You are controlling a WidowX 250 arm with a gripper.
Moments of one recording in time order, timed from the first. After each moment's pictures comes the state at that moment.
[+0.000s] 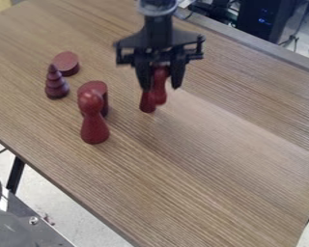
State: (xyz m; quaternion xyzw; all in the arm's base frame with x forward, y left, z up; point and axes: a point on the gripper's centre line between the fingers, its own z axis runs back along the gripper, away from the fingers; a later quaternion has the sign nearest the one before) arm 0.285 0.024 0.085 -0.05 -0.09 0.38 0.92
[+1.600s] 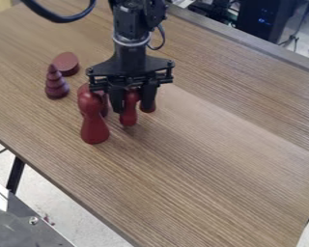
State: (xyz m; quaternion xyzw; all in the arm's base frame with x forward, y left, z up) arm 0.261 0.038 0.060 -0.01 -0.08 0.41 0.91
